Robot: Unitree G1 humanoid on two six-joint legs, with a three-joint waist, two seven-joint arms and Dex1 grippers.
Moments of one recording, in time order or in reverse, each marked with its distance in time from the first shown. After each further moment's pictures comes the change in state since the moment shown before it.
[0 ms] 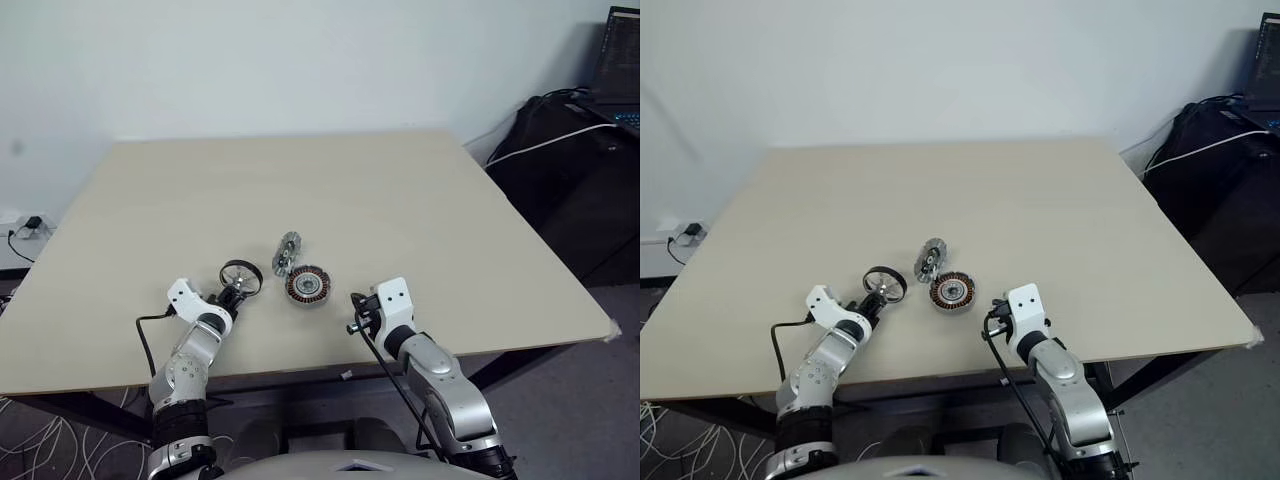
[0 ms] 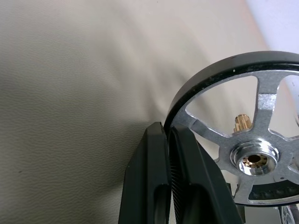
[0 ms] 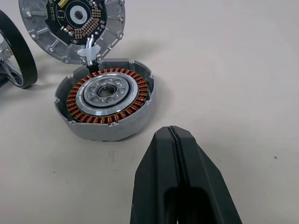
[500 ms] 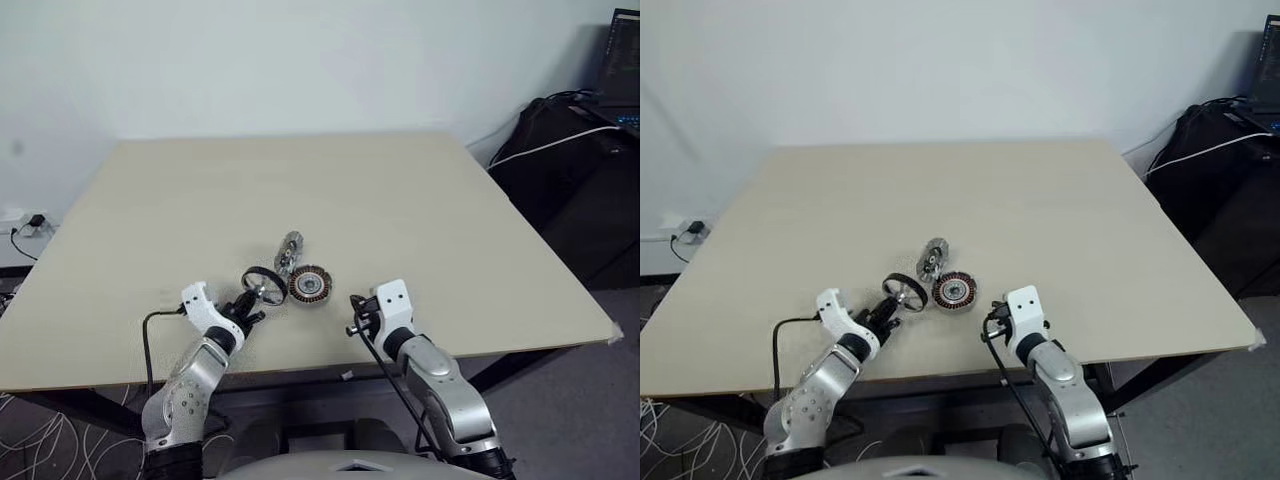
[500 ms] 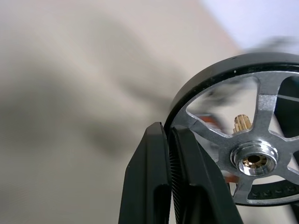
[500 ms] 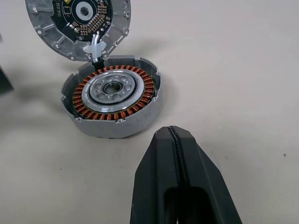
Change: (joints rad) left arm 0.220 0.037 -0.242 -0.385 0.001 0.083 -0.113; right arm 0.010 0.000 0.004 0.000 0.000 0.000 0.001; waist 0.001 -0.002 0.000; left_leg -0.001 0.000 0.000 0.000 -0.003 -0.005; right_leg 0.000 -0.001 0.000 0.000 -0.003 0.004
